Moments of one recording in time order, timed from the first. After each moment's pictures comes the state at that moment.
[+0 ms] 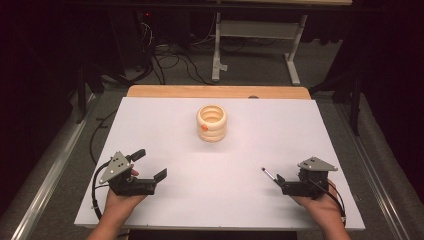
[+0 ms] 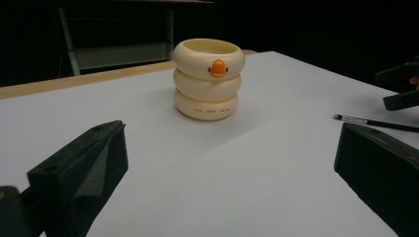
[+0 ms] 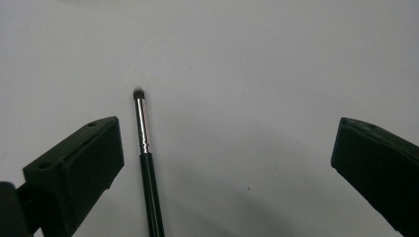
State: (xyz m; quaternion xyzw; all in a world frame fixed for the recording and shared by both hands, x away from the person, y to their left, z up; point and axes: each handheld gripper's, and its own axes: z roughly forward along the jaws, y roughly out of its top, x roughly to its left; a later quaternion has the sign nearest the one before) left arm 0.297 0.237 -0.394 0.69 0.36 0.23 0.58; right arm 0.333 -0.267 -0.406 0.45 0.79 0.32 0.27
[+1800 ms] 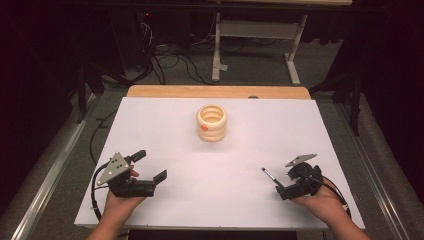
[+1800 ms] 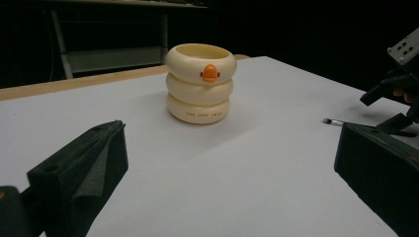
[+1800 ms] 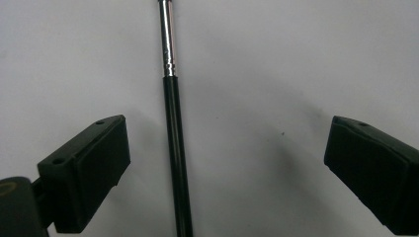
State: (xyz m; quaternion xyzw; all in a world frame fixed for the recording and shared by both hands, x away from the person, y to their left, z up) left arm 0.293 0.237 -0.392 0.69 0.36 0.22 0.59; right arm 0.348 -0.251 -0.402 0.43 0.87 0.16 0.16
